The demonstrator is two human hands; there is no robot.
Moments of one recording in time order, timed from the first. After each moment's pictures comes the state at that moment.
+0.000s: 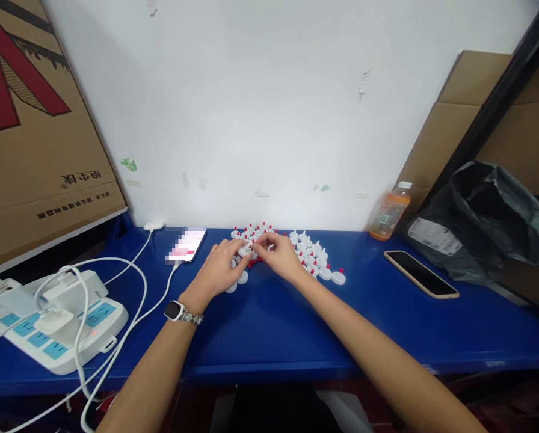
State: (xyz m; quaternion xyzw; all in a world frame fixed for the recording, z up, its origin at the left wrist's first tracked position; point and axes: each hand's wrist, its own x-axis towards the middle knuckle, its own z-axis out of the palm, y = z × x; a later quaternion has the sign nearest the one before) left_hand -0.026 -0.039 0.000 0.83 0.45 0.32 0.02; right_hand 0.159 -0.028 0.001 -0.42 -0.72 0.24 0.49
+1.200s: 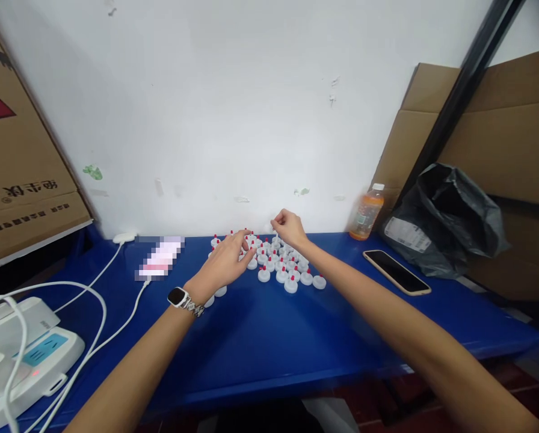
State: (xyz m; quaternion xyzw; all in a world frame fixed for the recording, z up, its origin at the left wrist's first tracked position) left_hand 0.034 -0.016 0.027 0.86 0.41 0.29 0.06; right_hand 0.259 0.057 0.022 -0.58 -0.66 0.10 0.47
